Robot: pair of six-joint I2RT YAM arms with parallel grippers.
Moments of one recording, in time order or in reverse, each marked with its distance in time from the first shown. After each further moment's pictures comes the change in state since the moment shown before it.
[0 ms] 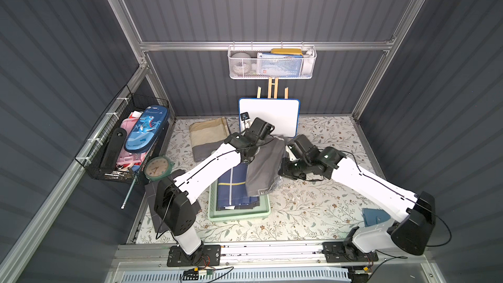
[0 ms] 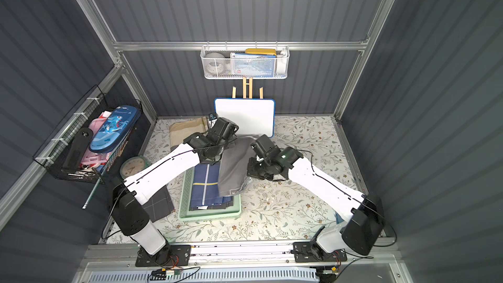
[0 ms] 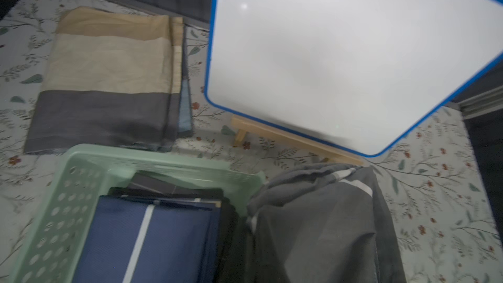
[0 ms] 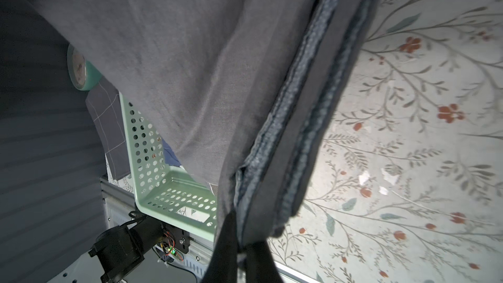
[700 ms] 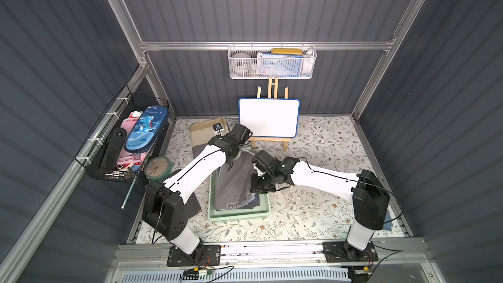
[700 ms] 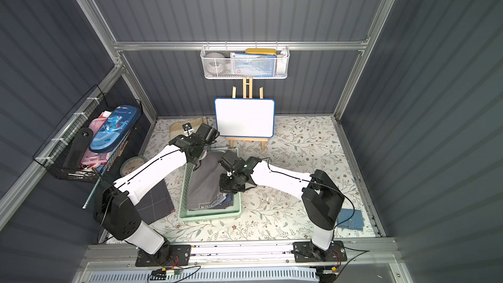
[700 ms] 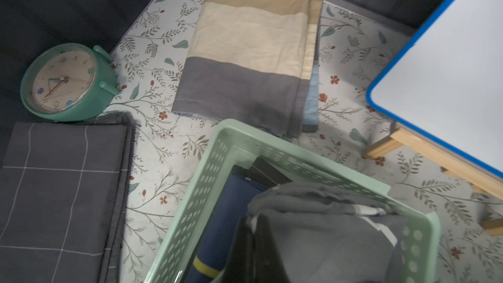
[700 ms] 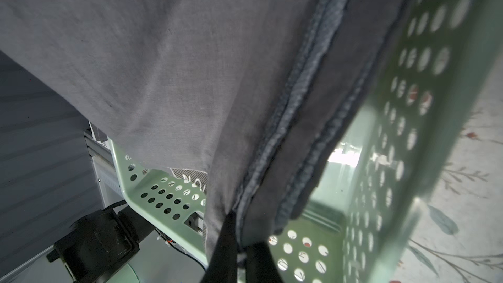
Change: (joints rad) left arm 0.178 -0.079 -0.195 -0.146 -0.105 -0.083; right arm 0.190 0.326 0.057 0.181 -0.116 0.062
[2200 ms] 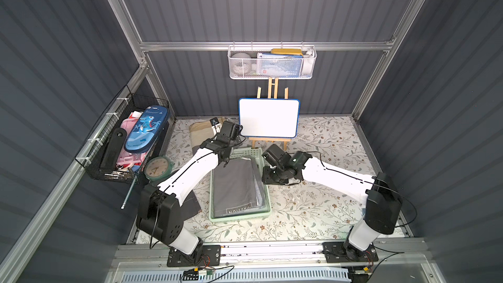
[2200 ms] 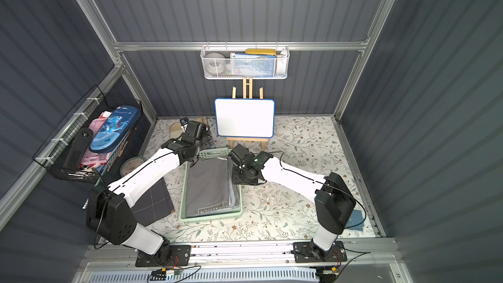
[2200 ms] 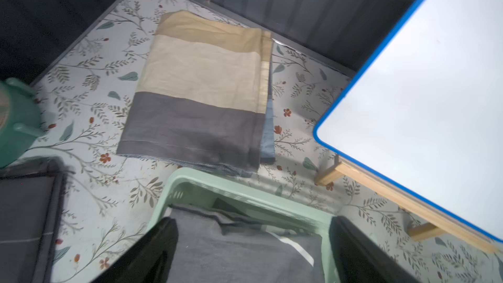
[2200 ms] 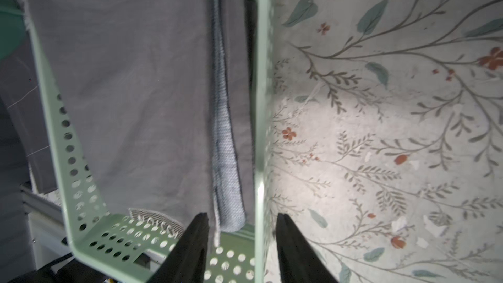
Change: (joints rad) left arm 0.069 -0.050 -0.110 0.375 0.180 0.172; right arm -0.107 -0.068 -0.006 -0.113 0.243 -0.117
